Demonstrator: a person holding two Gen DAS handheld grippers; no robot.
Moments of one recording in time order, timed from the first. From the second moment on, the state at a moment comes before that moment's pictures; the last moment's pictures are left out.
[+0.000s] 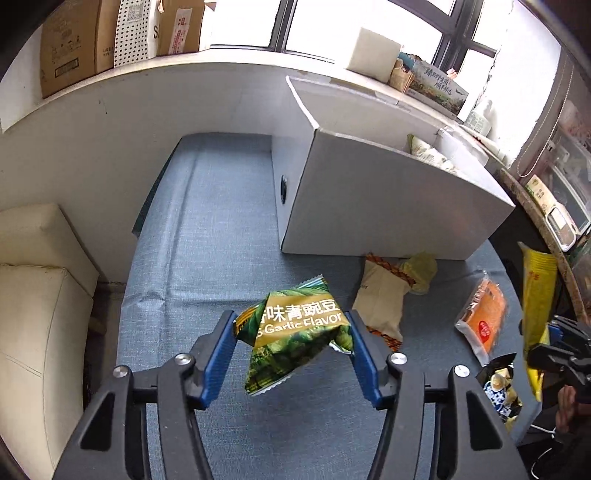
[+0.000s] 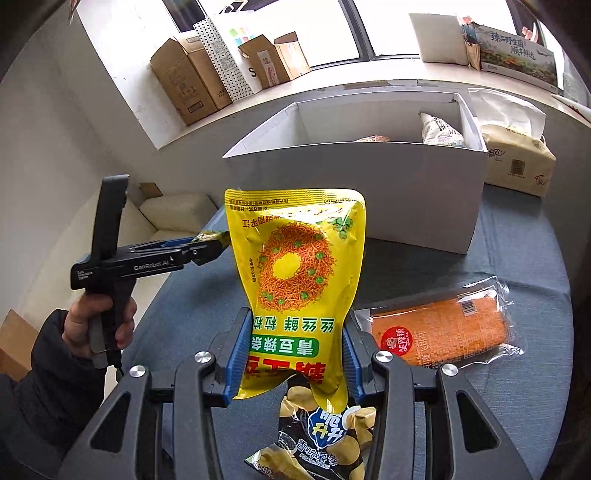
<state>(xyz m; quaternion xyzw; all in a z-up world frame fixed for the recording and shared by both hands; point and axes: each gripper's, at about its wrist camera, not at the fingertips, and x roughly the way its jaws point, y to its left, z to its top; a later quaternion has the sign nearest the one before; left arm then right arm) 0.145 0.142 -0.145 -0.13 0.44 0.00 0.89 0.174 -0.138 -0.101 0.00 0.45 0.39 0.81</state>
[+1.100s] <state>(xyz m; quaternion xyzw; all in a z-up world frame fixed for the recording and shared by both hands) 0.289 0.114 -0.064 -0.08 0.37 -0.03 0.92 0.383 -0.050 -0.038 0.06 0.44 0.33 0.83</state>
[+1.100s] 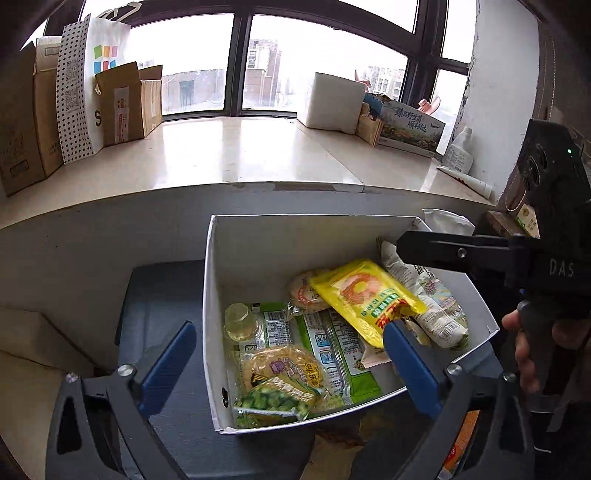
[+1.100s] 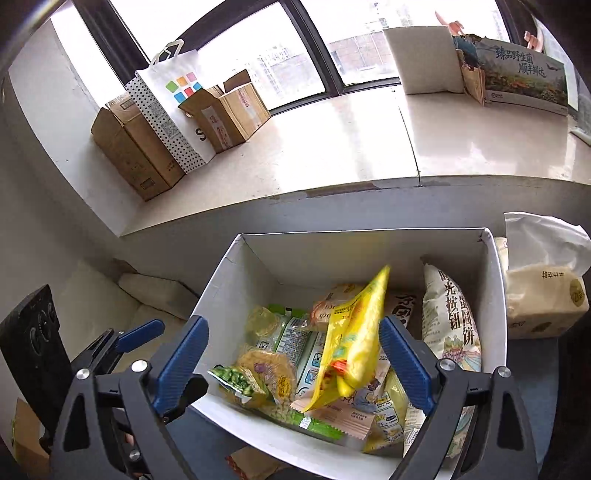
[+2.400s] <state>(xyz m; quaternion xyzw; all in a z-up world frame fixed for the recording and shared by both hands) 0.110 0.091 -0.127 -0.10 0.42 -0.05 0.90 0.121 -0.176 -0.142 0.01 0.50 0.31 0.81</state>
